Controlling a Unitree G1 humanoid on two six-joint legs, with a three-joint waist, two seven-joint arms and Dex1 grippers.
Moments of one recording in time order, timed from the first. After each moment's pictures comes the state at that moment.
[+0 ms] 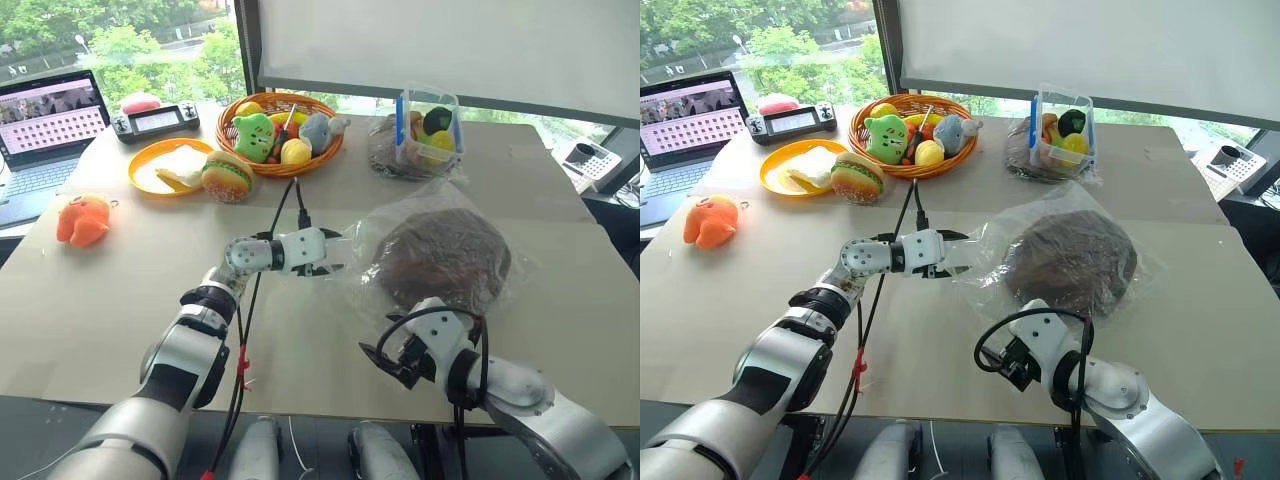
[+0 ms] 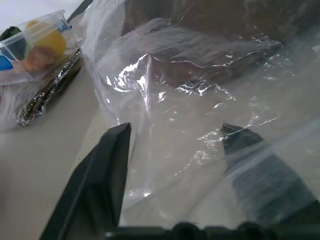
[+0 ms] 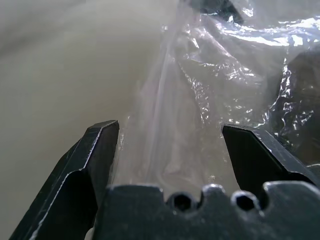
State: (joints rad) left arm -1.00 0.27 -0.22 1.18 0.20 -0.74 -0.87; right arm 0.05 -0.66 0.15 -0.89 0.37 0.89 0.33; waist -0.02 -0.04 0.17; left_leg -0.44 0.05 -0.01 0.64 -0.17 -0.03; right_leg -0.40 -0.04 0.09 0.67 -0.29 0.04
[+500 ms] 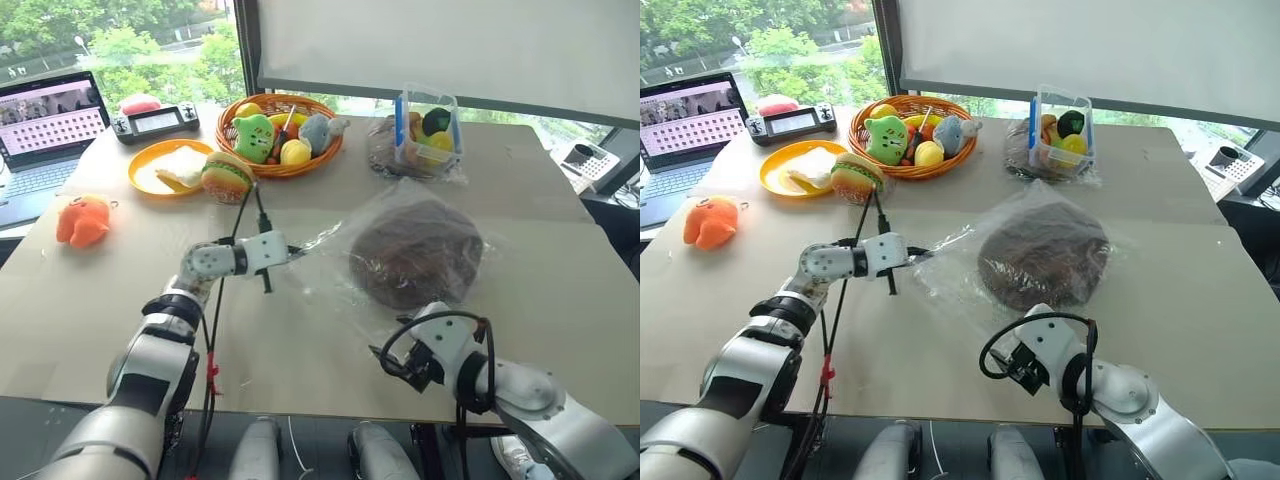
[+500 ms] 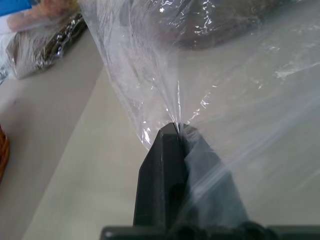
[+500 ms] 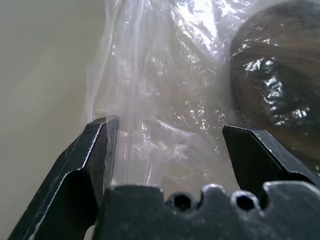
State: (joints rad) left arm -0.84 0.46 -0.16 1.03 0.11 -0.71 -0.97; right arm 0.07 -0.74 0.15 -0.90 0.32 0.88 0.38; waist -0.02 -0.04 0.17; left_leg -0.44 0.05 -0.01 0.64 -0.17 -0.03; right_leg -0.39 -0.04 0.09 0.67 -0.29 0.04
